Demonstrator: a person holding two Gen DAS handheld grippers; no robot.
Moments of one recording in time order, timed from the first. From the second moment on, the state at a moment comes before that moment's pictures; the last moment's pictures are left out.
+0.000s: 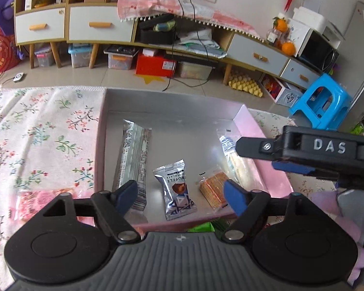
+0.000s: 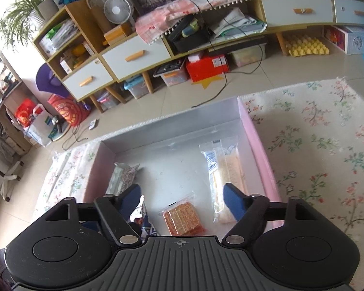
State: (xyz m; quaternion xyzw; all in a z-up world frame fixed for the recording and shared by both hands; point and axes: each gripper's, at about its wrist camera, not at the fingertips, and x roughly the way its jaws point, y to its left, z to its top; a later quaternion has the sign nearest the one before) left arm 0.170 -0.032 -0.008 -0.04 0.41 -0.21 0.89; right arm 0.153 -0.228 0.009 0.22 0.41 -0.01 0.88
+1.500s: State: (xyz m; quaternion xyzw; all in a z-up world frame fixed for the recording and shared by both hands) left arm 0.065 0.019 -0.044 -0.09 0.49 -0.04 0.86; right arm 0.040 -0.149 -0.006 0.09 0.49 0.00 0.87
